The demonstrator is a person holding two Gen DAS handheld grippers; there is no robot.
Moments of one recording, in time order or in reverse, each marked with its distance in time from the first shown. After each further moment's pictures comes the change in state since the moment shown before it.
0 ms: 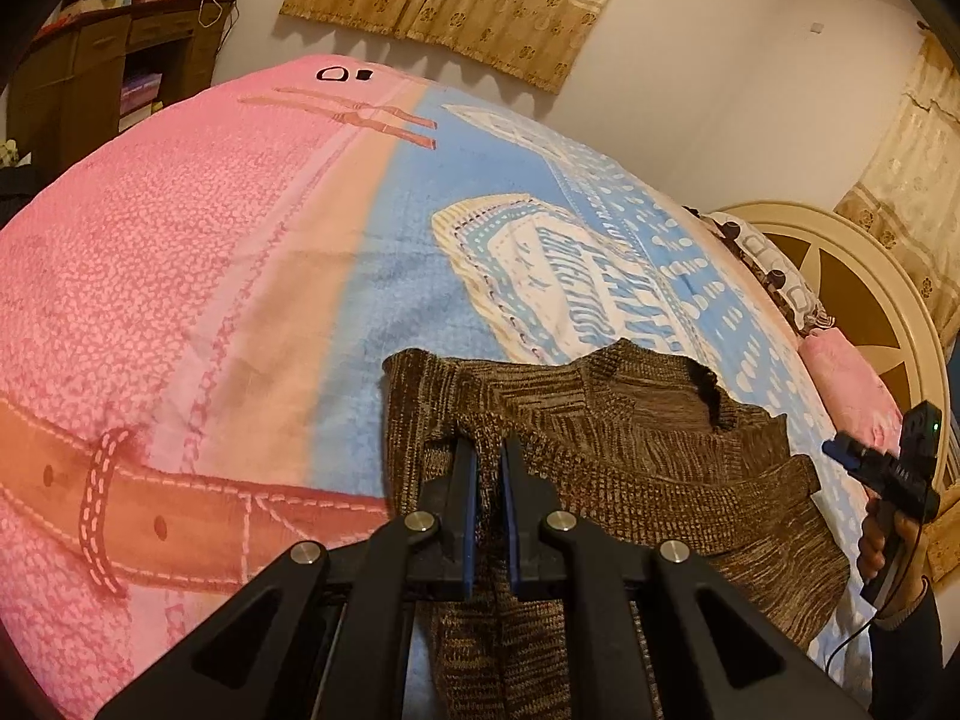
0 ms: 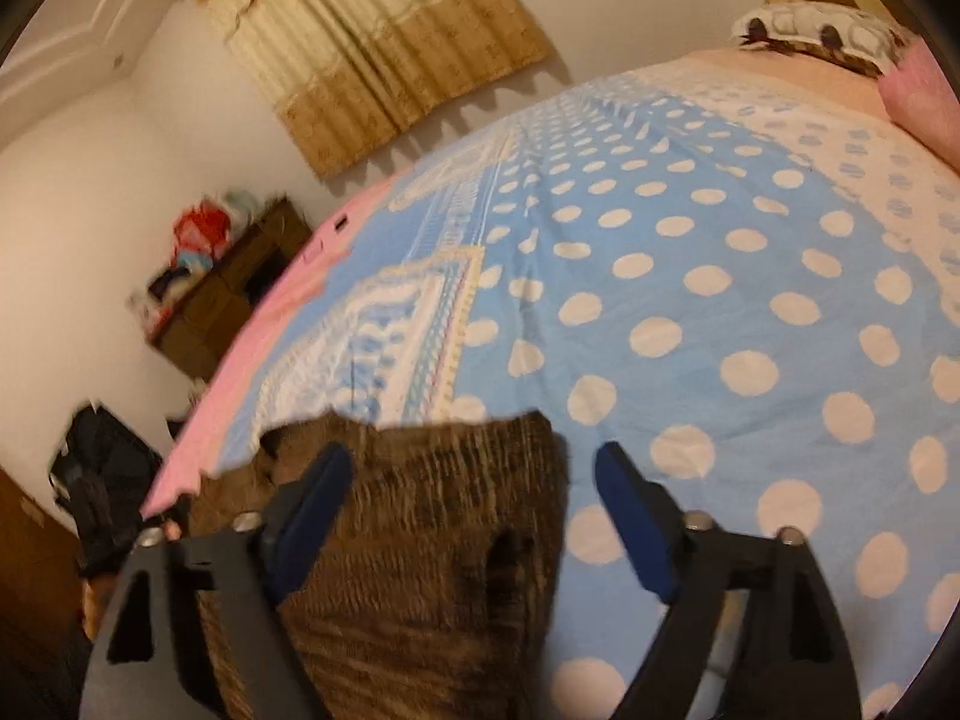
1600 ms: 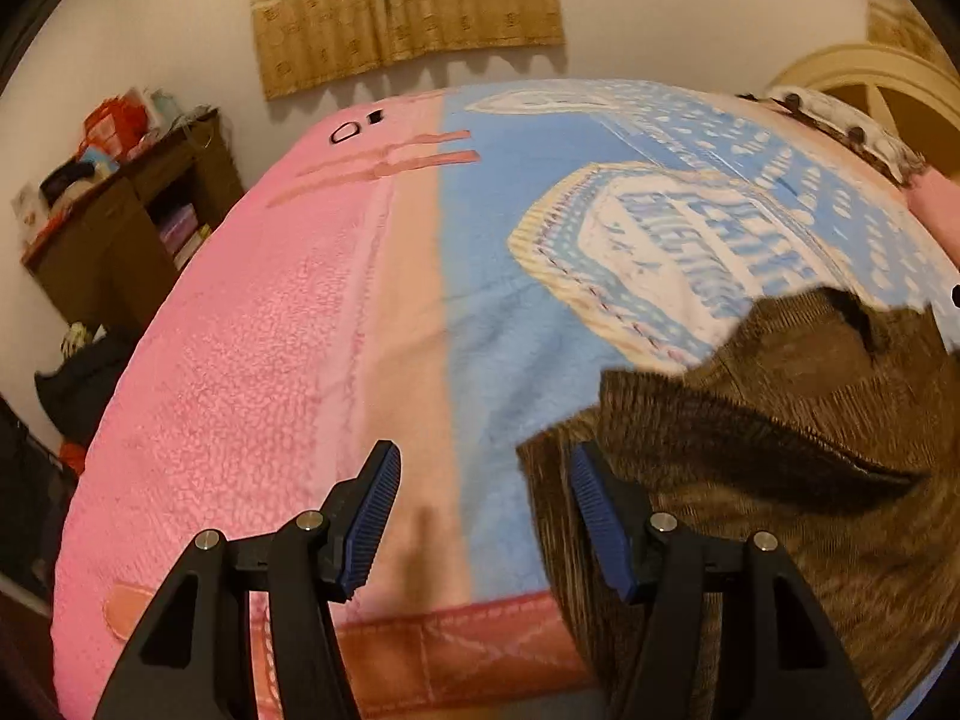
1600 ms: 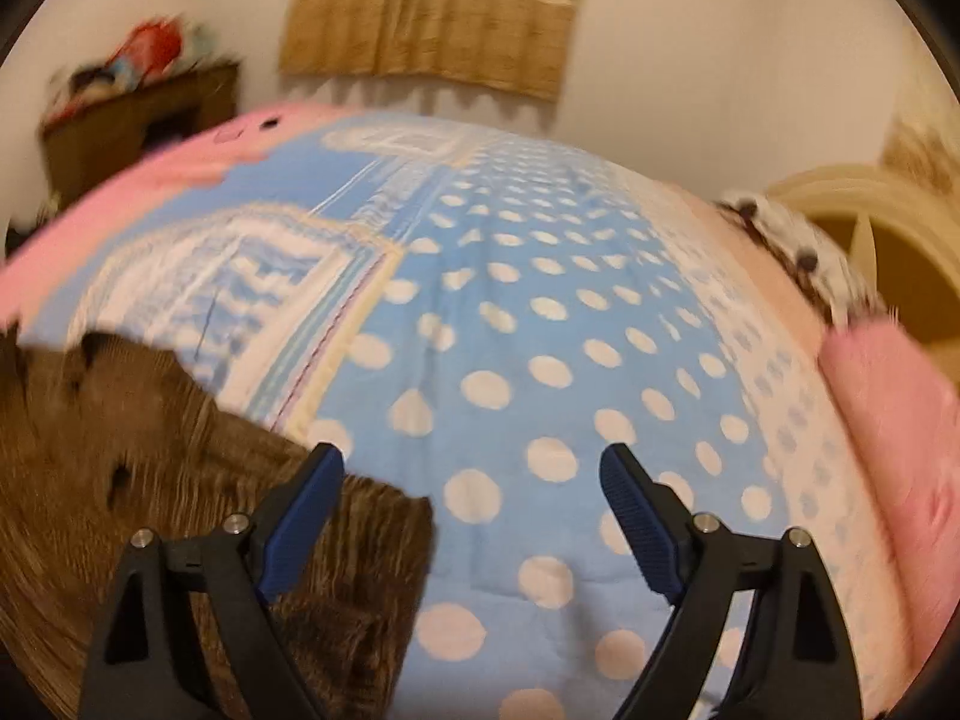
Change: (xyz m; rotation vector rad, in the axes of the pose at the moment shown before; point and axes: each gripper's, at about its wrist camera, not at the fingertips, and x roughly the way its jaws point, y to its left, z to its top) left arm 0.032 -0.011 0.030 0.399 0.049 0.391; right arm 0.044 0.032 0.029 -0.437 0.009 -0.462
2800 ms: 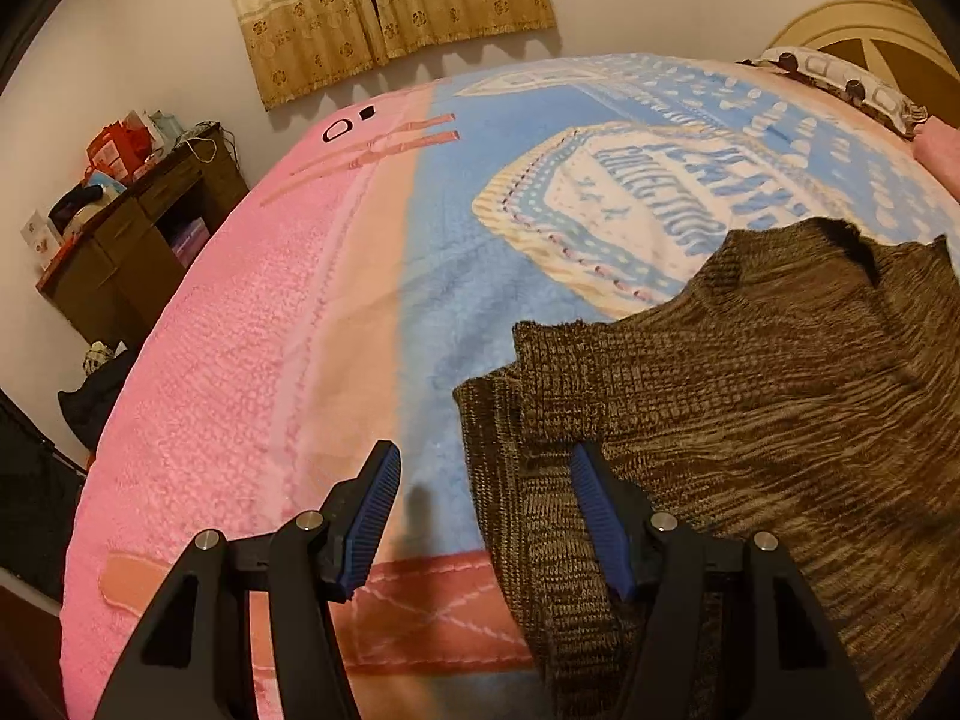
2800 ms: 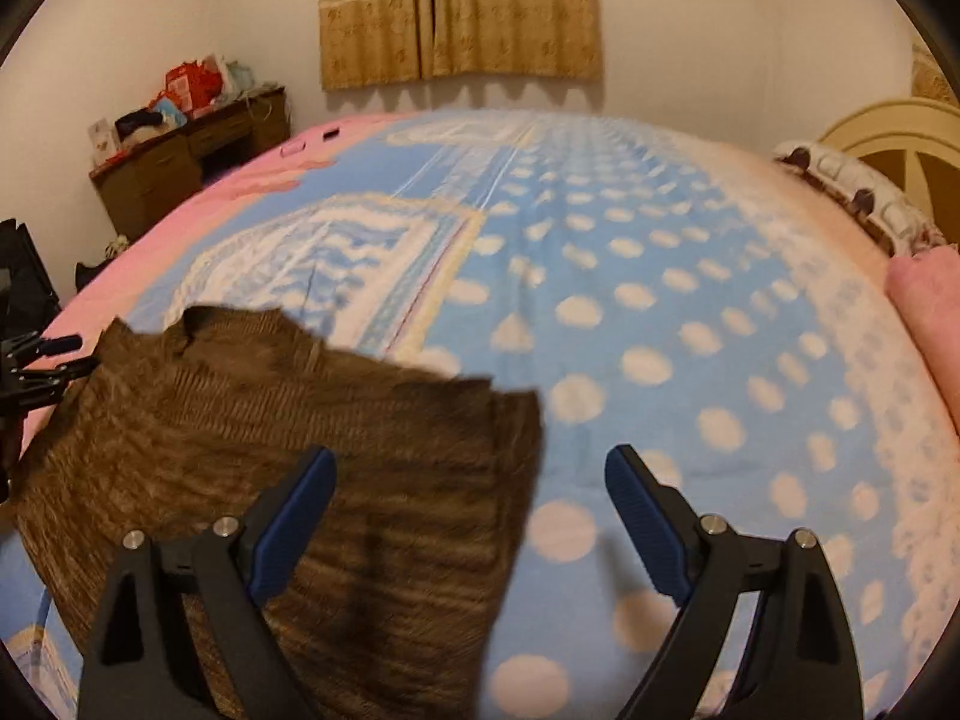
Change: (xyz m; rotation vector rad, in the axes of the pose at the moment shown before) left arm 0.012 -0.037 -0.016 0.031 0.026 0.069; right arm -0.015 0.020 -0.044 0.058 0.028 0.210
